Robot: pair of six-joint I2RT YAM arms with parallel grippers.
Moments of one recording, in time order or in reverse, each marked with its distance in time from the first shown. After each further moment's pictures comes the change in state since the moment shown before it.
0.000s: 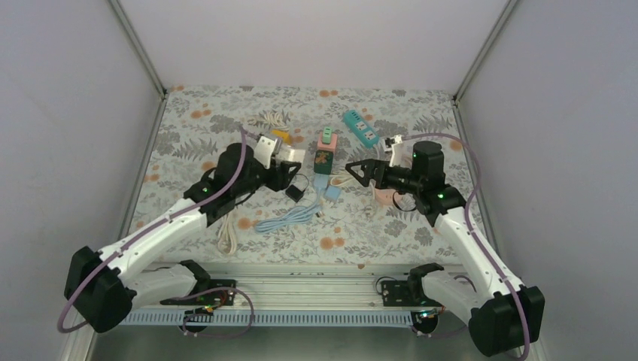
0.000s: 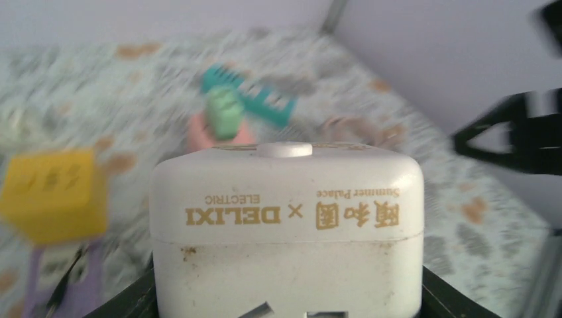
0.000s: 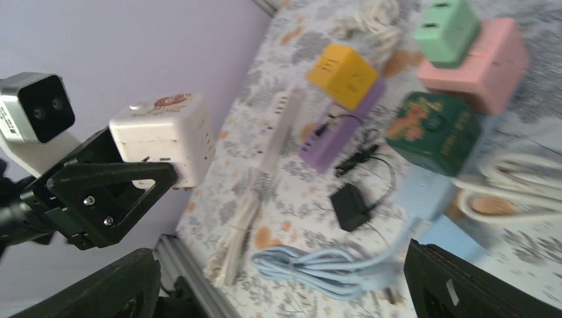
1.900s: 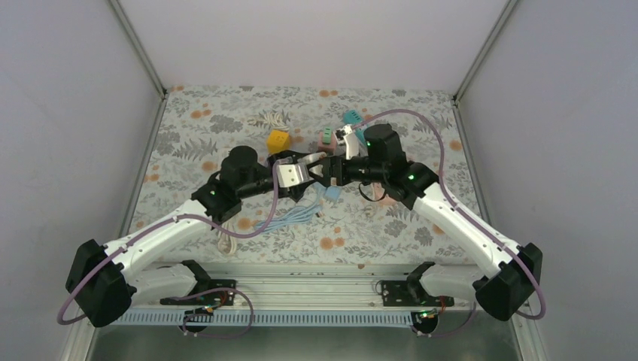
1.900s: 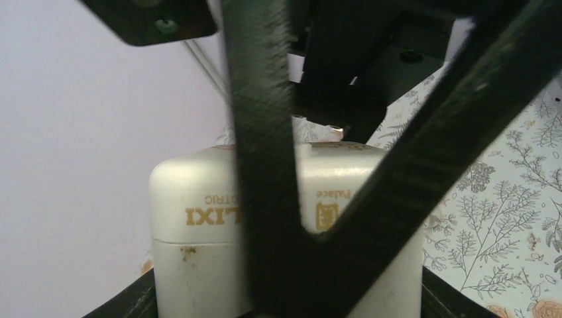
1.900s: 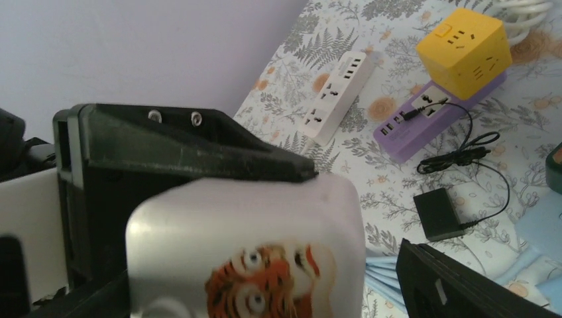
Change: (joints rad) left arm -0.071 -0.004 -0.035 0.299 0.303 0.878; right arm 0.386 0.202 0.315 -0.102 0.187 -0.015
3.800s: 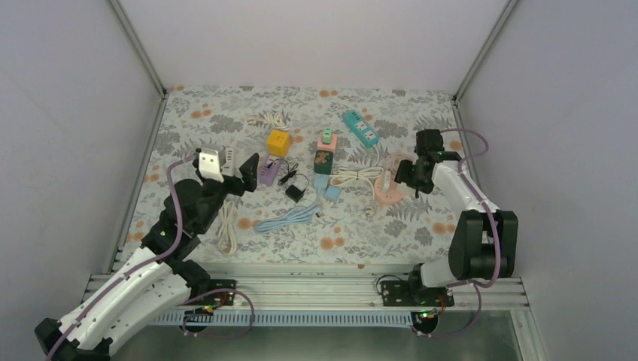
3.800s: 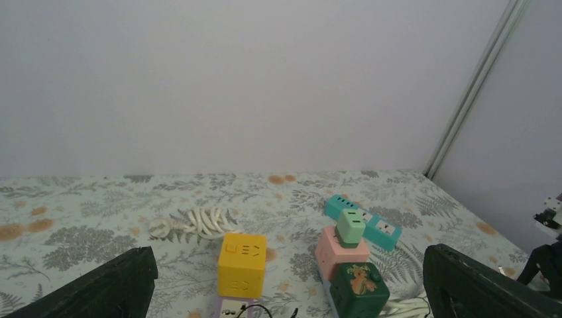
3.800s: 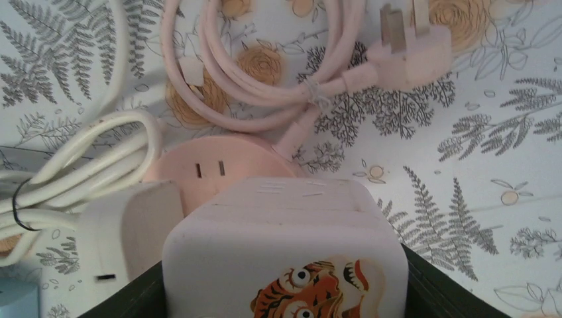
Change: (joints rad) left arm 0.091 -0.525 -0.200 -0.142 -0.669 -0.807; right arm -0.644 0.257 -0.106 -0.352 0.495 -0.132
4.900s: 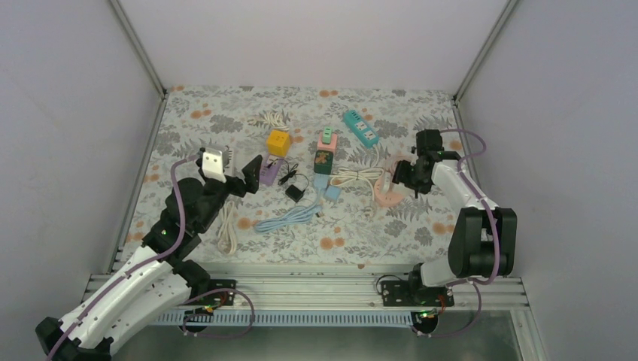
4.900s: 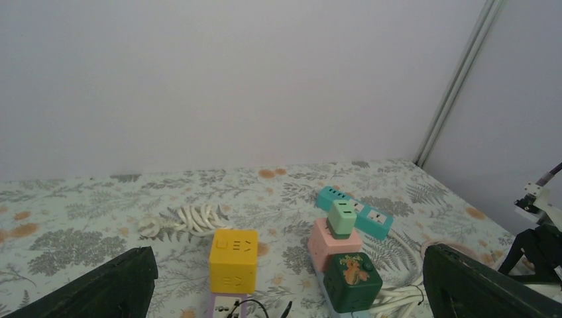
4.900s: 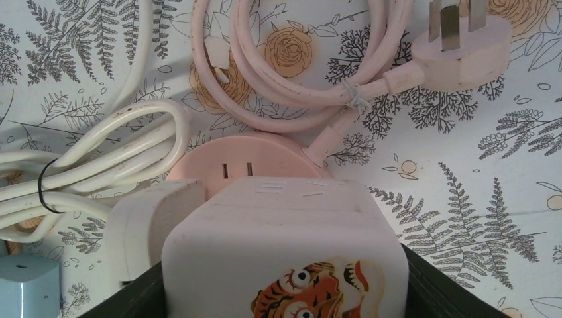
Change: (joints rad) left arm 0.008 0.010 0.000 -0.001 0.054 0.023; right arm 0.000 0.019 0.007 0.016 -0.087 -0.028
